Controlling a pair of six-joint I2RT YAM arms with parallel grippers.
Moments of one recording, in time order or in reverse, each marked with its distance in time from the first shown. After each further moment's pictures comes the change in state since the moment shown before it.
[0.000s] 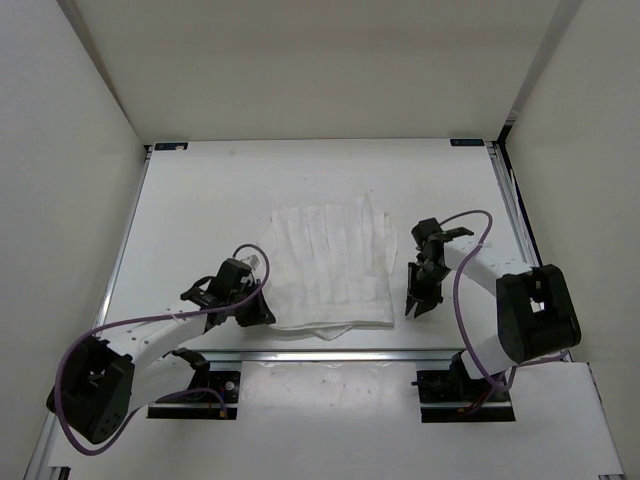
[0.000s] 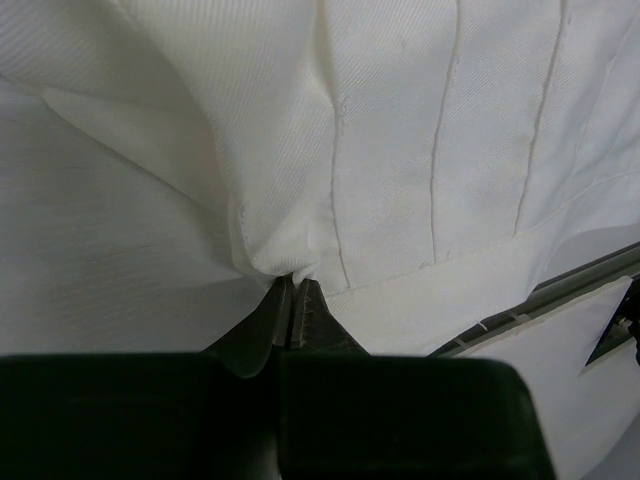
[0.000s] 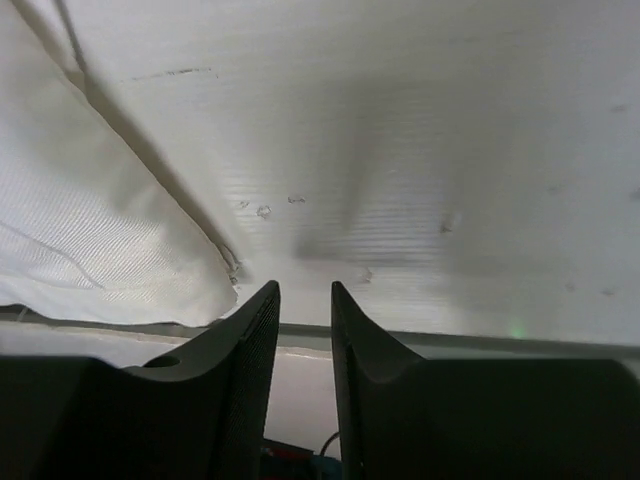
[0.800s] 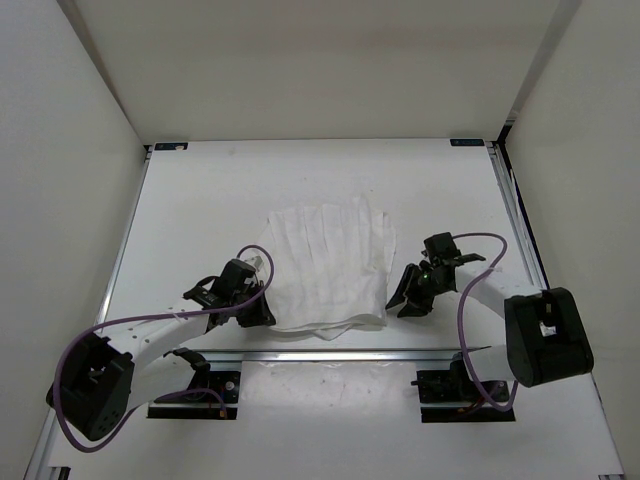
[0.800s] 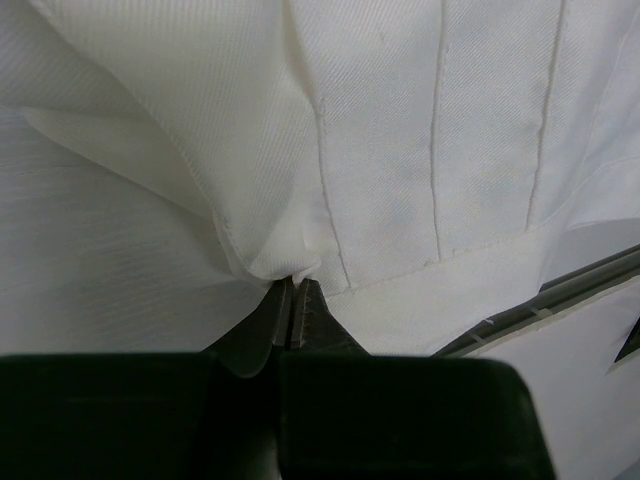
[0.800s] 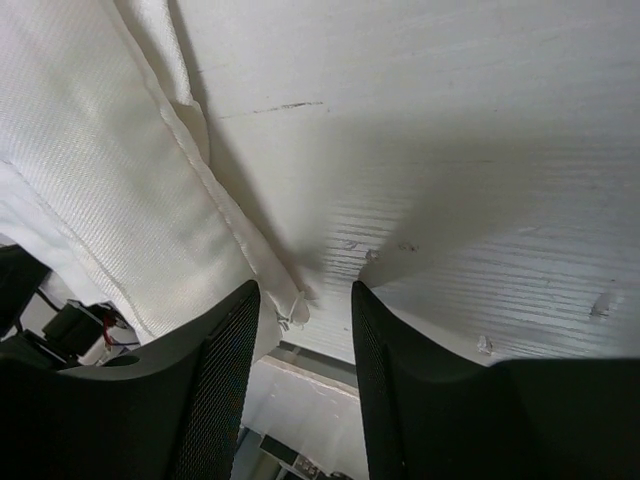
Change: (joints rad) left arm -0.043 0.015 0.014 -0.019 -0.035 0.031; right arm -0.063 -0.127 -0.262 0.387 -0.284 0.220
